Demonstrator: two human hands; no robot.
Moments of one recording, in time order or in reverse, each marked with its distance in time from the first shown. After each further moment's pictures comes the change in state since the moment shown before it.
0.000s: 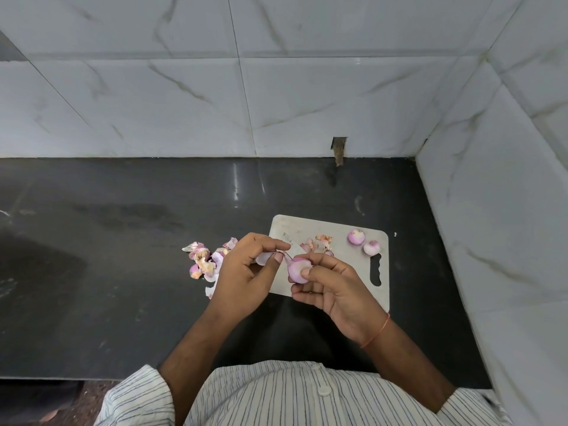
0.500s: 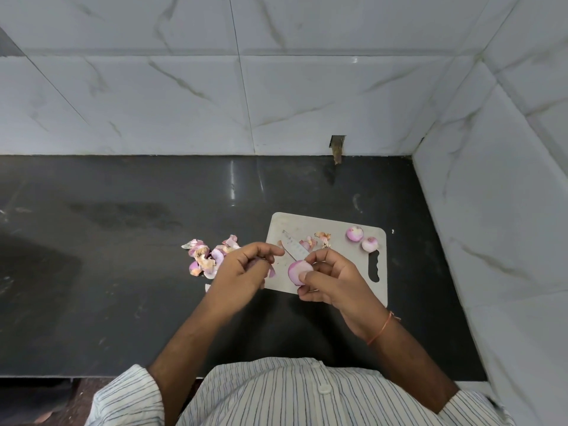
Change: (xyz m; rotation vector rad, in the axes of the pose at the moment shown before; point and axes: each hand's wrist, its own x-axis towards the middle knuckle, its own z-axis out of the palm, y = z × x) left_hand -0.008 -0.002 -0.009 -0.329 -0.151 -0.488; right_hand -0.004 0.004 -0.003 -0.287 0.058 -0.101
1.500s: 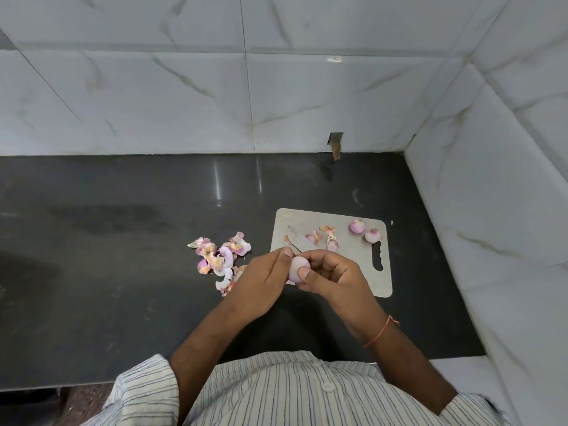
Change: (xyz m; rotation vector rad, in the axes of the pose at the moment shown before) left_hand -0.016 0.003 -0.011 0.276 -0.207 0.105; right_hand -0.012 0.023 0.041 -0.160 0.100 -0.246
